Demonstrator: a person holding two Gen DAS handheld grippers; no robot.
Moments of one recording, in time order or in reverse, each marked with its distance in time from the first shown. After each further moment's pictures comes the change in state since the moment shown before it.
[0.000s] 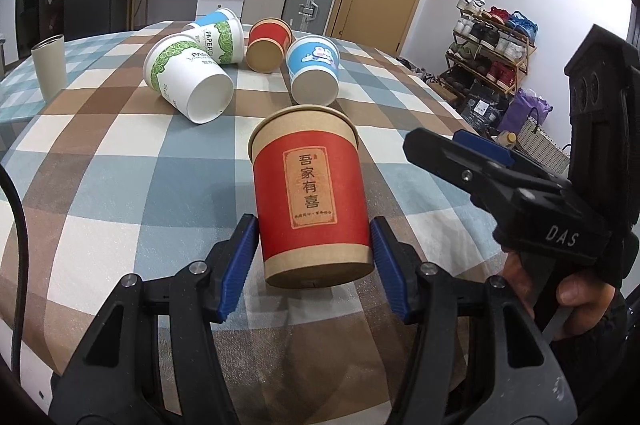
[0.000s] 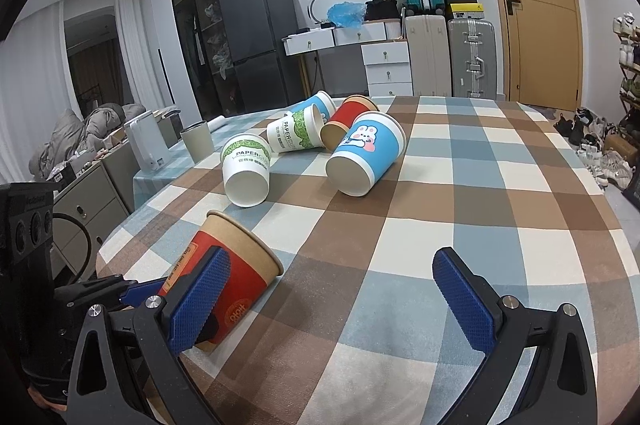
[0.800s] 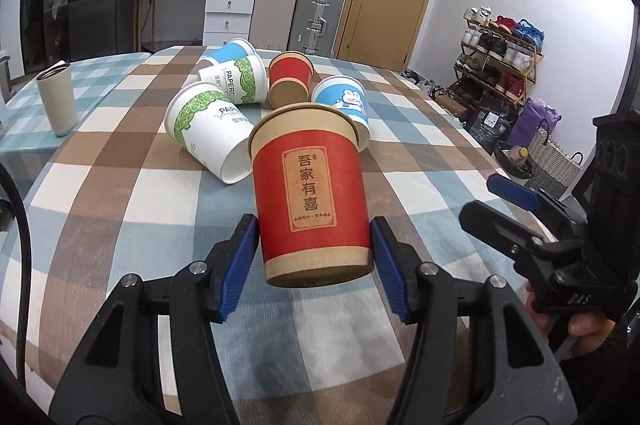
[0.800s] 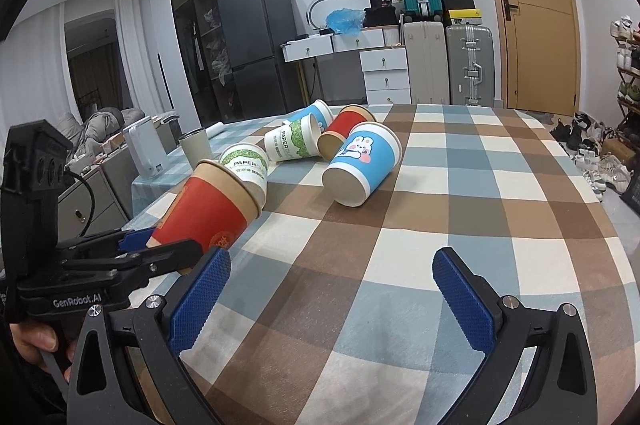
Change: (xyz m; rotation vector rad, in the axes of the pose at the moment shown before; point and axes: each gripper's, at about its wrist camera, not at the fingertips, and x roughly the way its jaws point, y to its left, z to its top) left arm -0.005 0.029 0.042 0.004 -0.051 0.030; right arm -0.002 -0.002 0.004 0.001 -0.021 -0.005
